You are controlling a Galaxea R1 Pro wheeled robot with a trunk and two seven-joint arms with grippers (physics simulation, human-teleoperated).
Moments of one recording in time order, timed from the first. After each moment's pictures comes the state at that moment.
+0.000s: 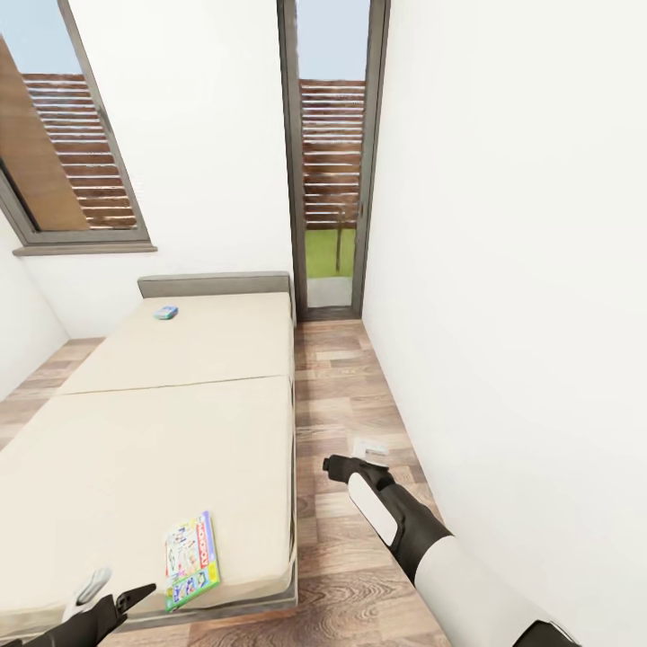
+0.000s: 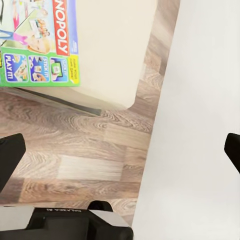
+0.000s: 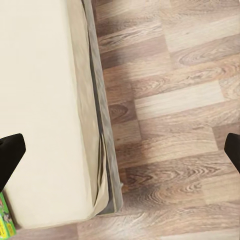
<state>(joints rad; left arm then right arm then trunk) -0.30 0.32 0.58 -0.52 0.10 0.53 -0.94 -0.72 0.17 0.48 -0.70 -0.69 0.37 -0.43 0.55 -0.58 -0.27</state>
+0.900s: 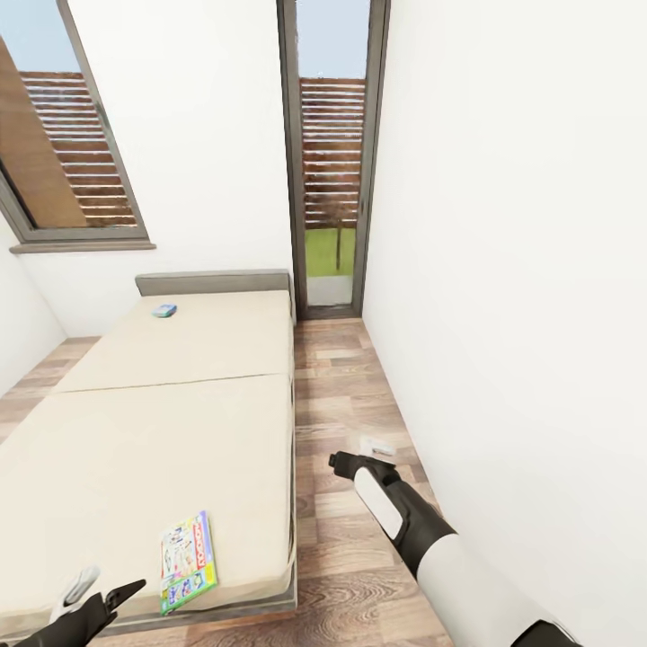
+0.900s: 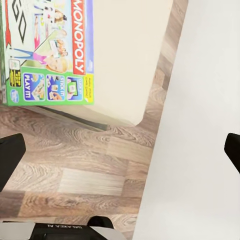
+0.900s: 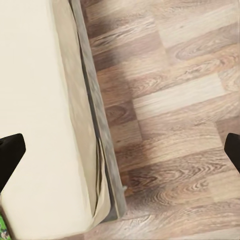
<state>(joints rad) -0.30 0.33 0.64 -0.52 0.10 0.53 -0.94 -0.72 0.17 0.41 -0.69 -0.69 0.37 -0.43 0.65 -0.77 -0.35</state>
